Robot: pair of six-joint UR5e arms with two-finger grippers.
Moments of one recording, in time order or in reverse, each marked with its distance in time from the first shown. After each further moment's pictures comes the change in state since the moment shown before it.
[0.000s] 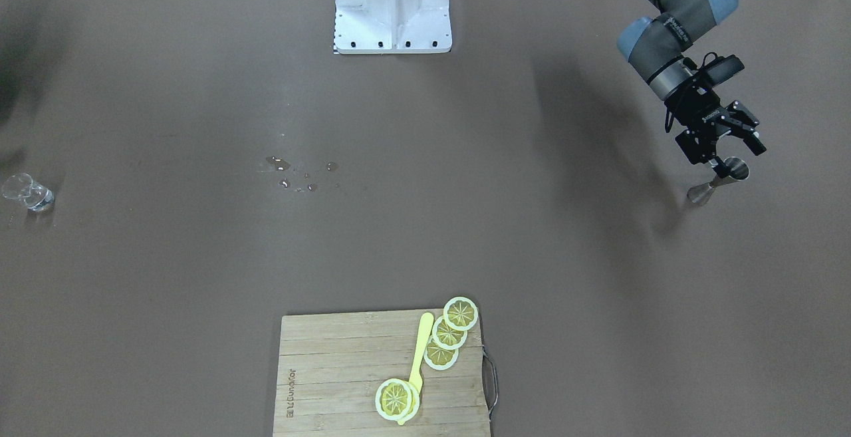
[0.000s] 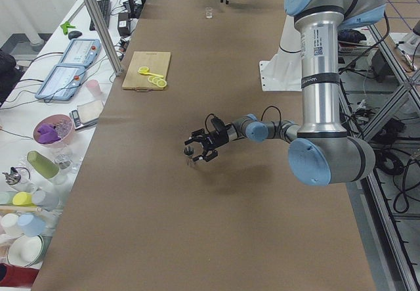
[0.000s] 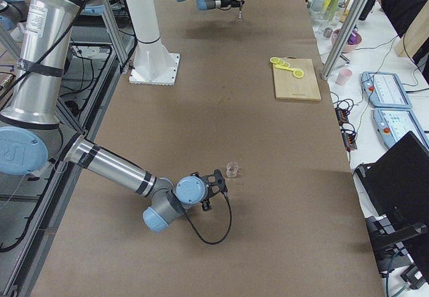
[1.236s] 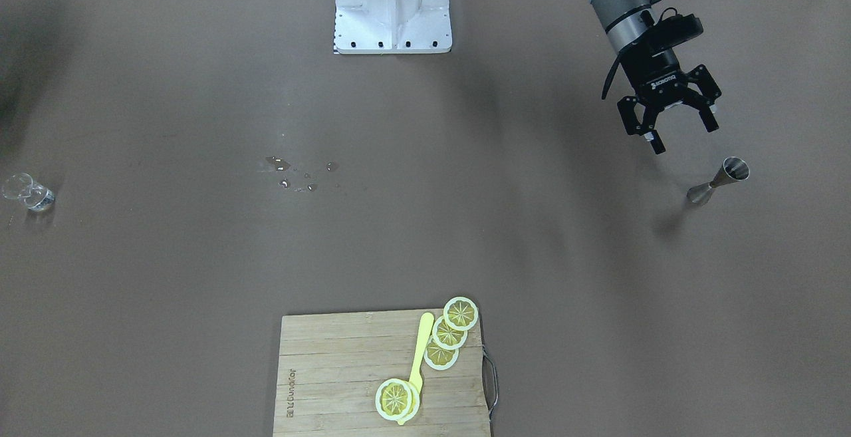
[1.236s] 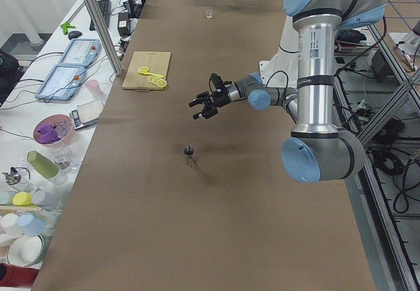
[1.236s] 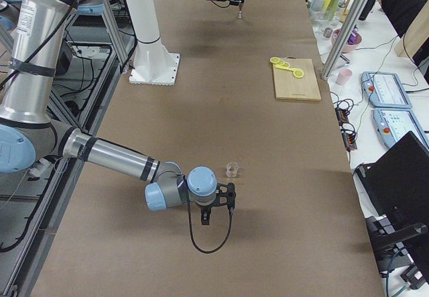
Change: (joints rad) left arm 0.013 -0.143 -0.253 -0.058 -0.134 0.663; right arm 0.088 -0.020 0.248 -0.686 -0.203 -0.020
